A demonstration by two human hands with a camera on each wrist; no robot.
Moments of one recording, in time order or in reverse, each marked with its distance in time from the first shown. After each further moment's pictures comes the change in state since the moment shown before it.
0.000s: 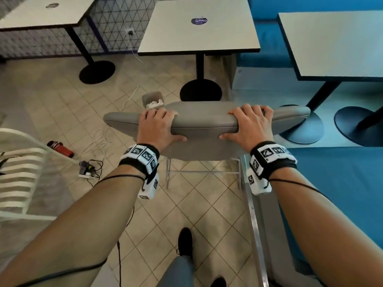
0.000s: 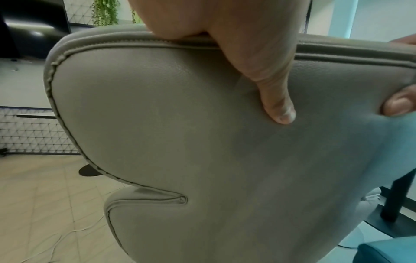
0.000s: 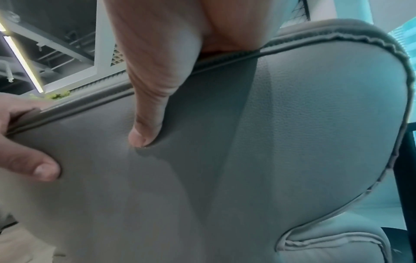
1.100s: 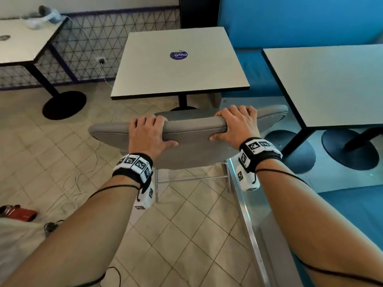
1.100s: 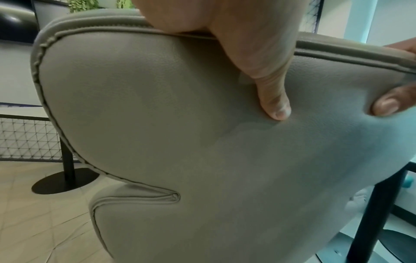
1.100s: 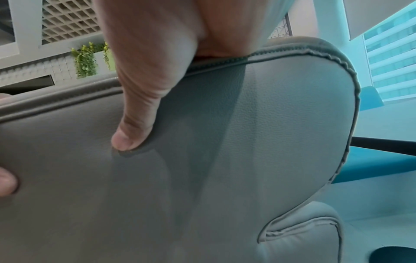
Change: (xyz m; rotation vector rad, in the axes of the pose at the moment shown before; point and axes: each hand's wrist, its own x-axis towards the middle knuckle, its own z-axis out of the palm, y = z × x) left_hand 0.283 -0.072 0.073 -0.041 0.027 0.031; right_hand 0.288 0.048 0.070 0.008 -0.085 0.085
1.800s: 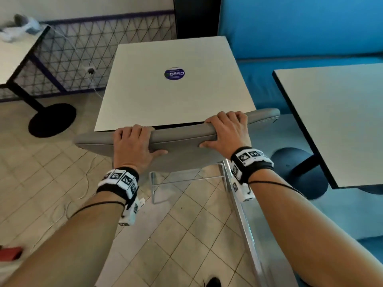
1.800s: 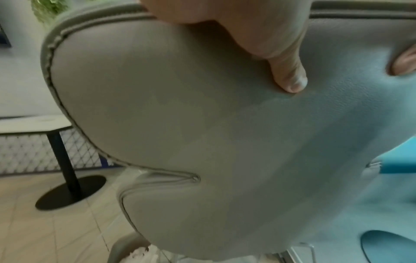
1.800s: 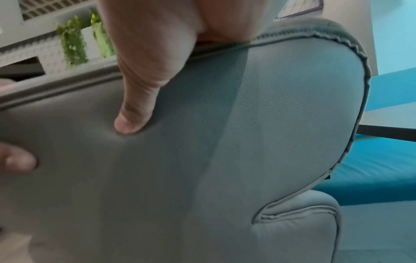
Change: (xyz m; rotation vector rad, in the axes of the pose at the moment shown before) left_hand 0.217 -0.060 0.060 0.044 0.039 0.032; right_hand 0.231 0.034 0.045 0.014 0.044 -0.035
